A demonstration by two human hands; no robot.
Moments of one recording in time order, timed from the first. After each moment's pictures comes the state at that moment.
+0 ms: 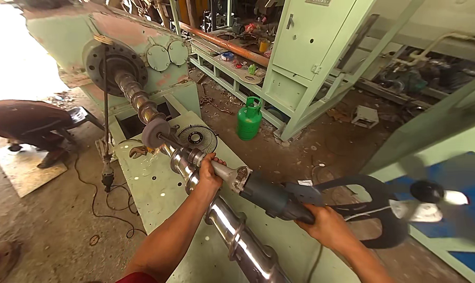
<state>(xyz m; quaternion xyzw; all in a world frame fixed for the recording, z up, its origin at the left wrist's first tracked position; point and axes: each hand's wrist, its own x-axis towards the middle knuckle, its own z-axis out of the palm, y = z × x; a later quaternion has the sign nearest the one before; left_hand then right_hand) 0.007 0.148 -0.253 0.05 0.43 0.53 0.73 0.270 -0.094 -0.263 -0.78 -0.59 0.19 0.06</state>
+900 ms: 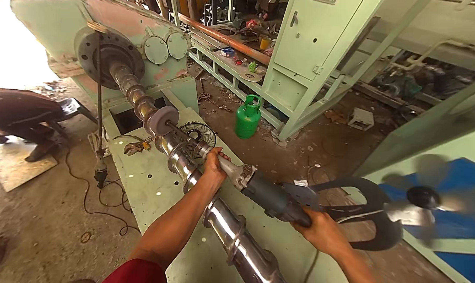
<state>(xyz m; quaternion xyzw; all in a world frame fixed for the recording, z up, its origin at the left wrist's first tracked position) 0.027 0.176 -0.263 0.06 0.45 0.50 0.74 0.264 -0.088 -0.282 -0.81 -0.54 0.22 0.07</state>
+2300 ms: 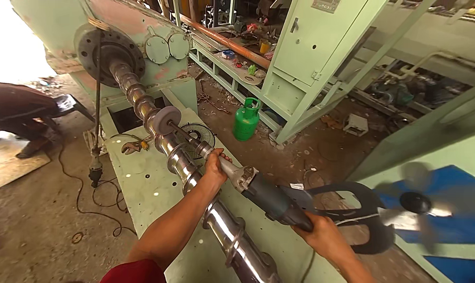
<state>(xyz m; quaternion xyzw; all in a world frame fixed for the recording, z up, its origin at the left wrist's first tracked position) 0.028 0.176 -0.260 0.05 0.43 0.50 0.75 0.263 -0.094 -0.272 -0.81 -0.55 0.20 0.09</state>
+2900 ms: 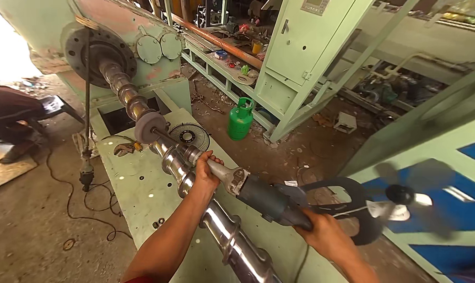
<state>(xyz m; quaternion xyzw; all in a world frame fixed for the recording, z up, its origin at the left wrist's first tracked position) 0.010 0.152 -0.246 0.03 0.37 0.53 0.76 0.253 -0.109 -0.243 -0.79 -0.60 0.08 0.07</state>
